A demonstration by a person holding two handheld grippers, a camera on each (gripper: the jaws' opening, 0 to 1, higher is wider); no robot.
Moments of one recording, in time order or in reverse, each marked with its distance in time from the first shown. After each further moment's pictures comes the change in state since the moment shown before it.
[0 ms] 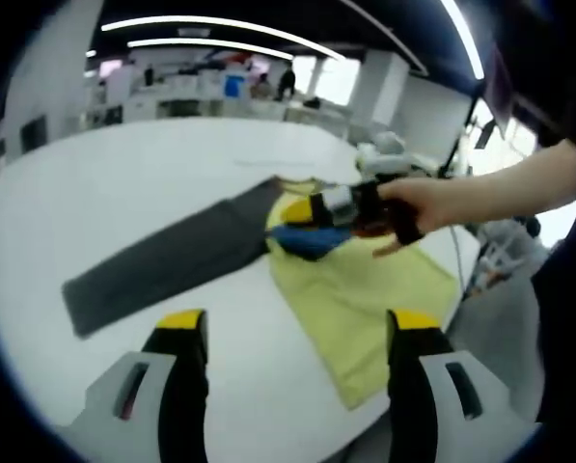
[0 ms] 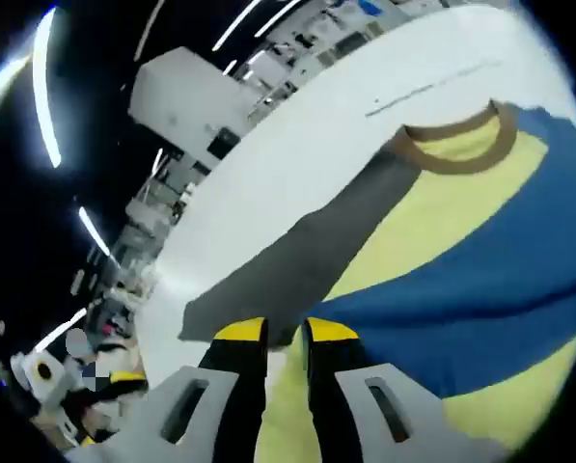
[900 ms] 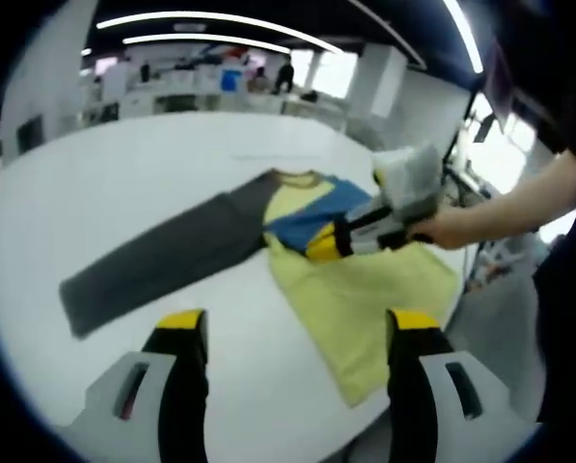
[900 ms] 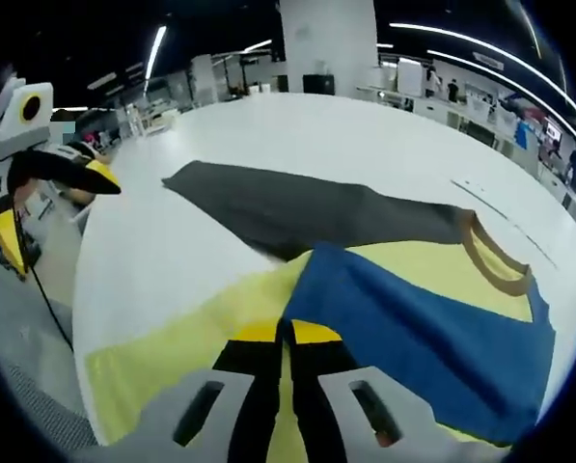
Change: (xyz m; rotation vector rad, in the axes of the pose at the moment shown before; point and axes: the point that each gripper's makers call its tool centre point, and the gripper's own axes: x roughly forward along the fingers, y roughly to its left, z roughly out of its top) left arm 0.003 -0.002 -0.004 0.010 0.027 -0.007; right arm -0.002 0.006 -0.055 -0.616 0.162 -0.040
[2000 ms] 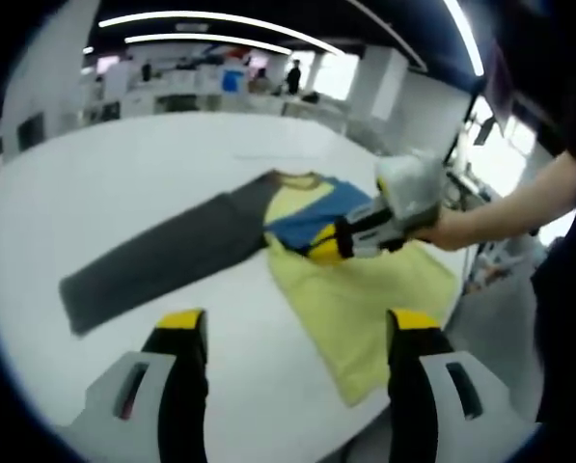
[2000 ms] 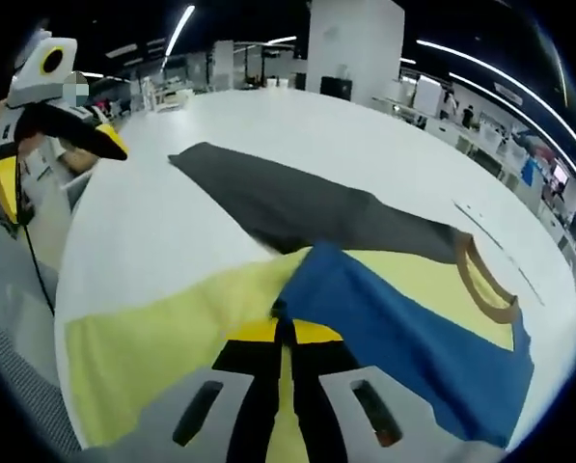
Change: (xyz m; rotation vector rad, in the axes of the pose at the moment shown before) left arm -0.001 0.000 0.000 -0.012 -0.006 -0.003; right arm -0.006 -0.004 0.000 -0.165 0.004 -0.023
